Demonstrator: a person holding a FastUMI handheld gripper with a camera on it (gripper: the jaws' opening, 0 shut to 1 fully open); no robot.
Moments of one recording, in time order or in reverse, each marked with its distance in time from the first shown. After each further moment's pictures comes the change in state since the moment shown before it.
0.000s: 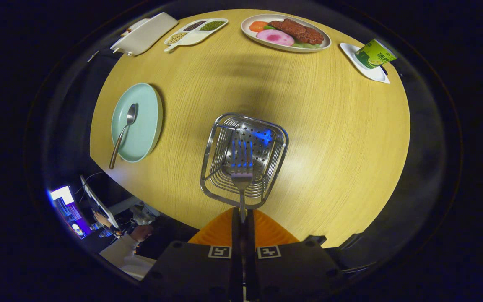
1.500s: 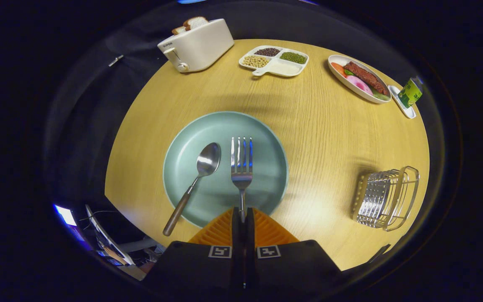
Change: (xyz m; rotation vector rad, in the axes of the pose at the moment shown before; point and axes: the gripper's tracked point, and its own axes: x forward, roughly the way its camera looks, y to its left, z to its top) arm 0.040 0.217 0.081 -0.010 -0.416 0.050
